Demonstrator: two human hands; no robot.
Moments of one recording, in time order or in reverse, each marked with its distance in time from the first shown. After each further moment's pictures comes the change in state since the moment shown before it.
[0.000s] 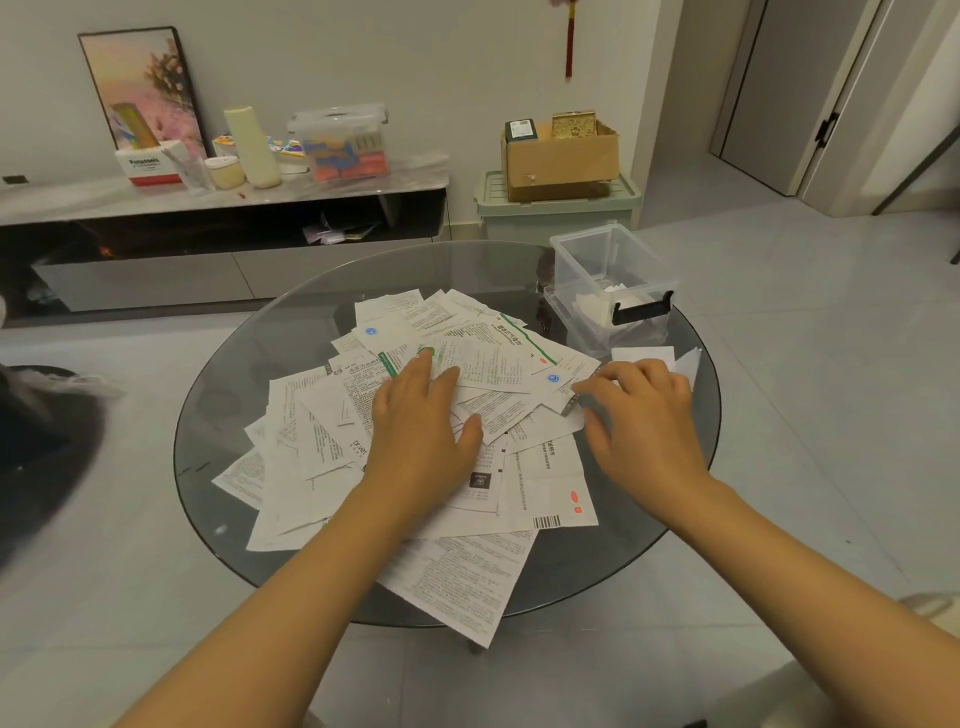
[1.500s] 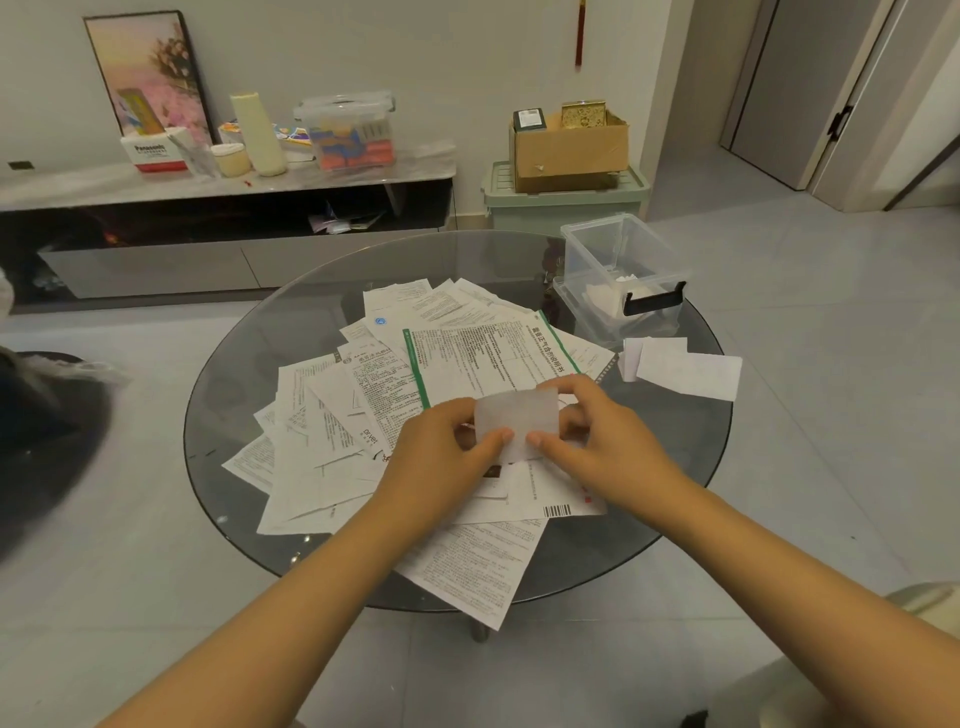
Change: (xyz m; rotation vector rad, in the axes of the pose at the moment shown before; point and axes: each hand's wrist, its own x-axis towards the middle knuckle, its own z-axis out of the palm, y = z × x) left_hand -0.027 0.011 -0.010 -0.558 -0.064 -0.048; right_hand -0.007 -0.034 -0.011 0.702 -0.420 0.159
